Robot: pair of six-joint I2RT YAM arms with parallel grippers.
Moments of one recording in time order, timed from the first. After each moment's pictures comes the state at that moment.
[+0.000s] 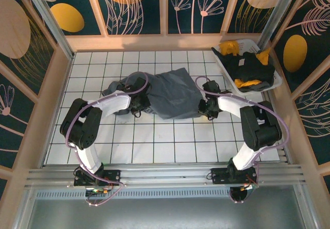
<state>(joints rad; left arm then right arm) -0.53 1.80 1.13 -0.51 -0.09 -0.91 0.33 1.68 0.92 -0.48 -0.09 0.63</state>
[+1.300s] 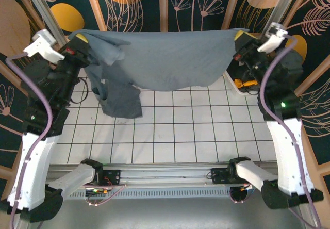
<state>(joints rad) -0.32 0.97 1.53 -0.35 -0.16 -0.70 0.20 1.01 1.50 -0.33 -0.13 0.55</state>
